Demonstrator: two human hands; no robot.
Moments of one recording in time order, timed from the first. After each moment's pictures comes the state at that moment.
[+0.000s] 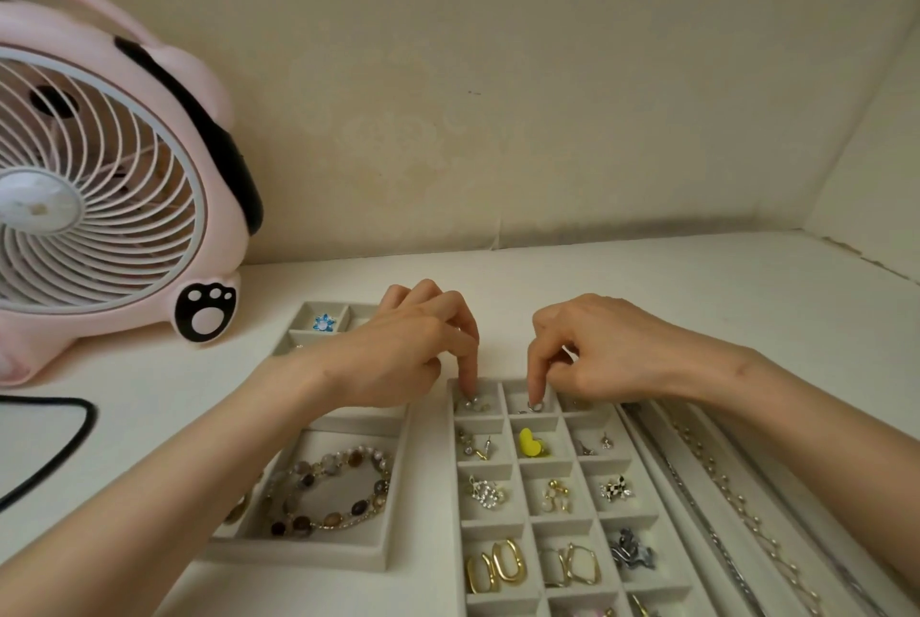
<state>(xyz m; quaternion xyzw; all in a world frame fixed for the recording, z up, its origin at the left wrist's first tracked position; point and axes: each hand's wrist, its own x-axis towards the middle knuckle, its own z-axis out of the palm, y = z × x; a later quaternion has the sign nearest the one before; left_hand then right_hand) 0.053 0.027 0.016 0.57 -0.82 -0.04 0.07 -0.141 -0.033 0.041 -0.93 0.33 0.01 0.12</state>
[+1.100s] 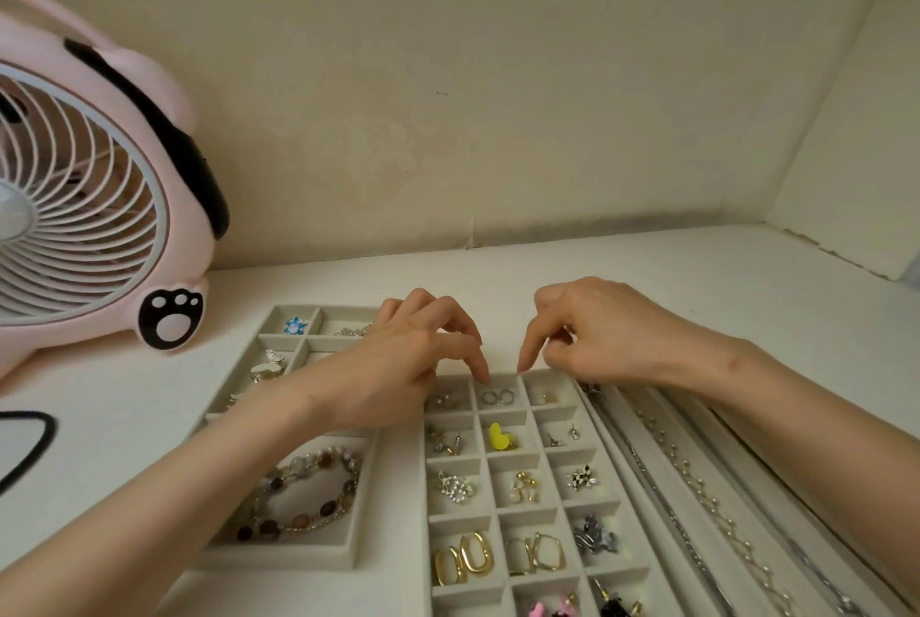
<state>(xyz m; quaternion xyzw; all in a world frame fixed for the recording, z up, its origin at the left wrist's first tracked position) 0.038 0.025 0.001 0.53 -0.84 -0.03 0.14 -0.163 -0.038 0.045 -0.93 0.35 -0.04 0.08</state>
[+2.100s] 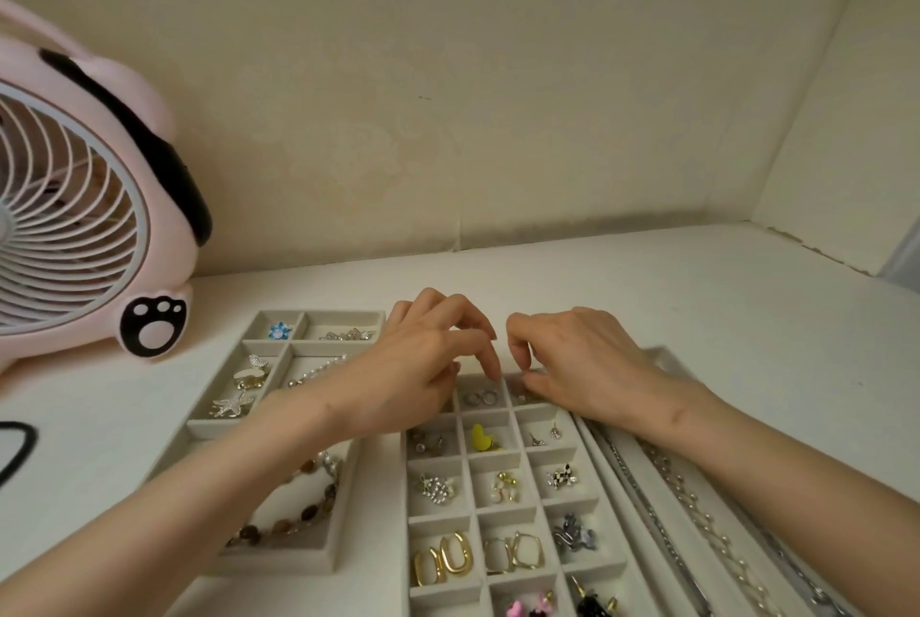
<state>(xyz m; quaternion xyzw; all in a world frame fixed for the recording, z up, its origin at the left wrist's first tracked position) 0.015 0.021 0.001 0.52 -0.83 -0.04 0.18 -0.168 -0.043 0.005 -0.93 0.35 -0.09 -0.05</state>
